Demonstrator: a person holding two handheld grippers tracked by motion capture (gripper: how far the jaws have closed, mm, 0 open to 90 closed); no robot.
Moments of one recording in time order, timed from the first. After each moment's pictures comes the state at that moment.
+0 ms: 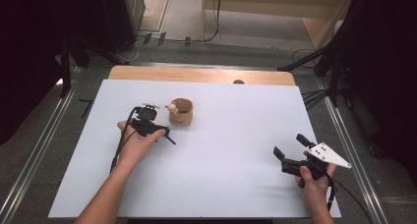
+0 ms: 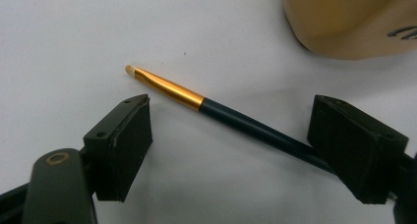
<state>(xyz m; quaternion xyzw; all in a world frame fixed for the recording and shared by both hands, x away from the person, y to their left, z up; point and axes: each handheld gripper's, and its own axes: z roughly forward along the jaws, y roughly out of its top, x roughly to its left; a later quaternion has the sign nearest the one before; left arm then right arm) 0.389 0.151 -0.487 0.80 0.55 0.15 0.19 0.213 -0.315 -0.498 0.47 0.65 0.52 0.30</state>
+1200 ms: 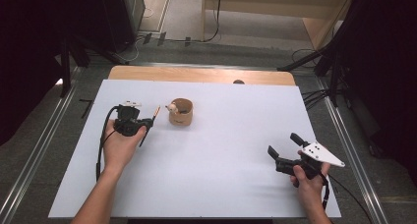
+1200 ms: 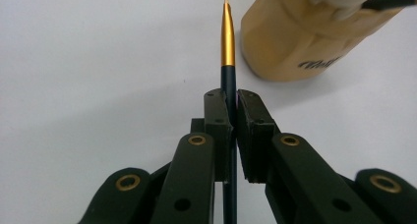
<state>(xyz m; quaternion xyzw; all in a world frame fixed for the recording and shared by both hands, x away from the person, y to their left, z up) 0.365 0.198 -0.450 0.78 0.50 0.12 0.35 0.216 -0.297 -0.494 0.46 0.65 0.52 0.29</state>
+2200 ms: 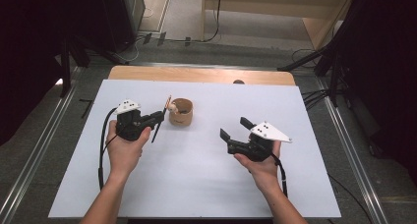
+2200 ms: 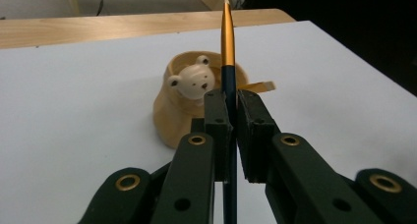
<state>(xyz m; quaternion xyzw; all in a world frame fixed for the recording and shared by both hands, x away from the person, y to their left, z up) 0.331 0.175 -0.420 0.75 0.43 0.13 0.49 0.259 -0.170 -0.449 0.45 0.67 0.55 0.23</state>
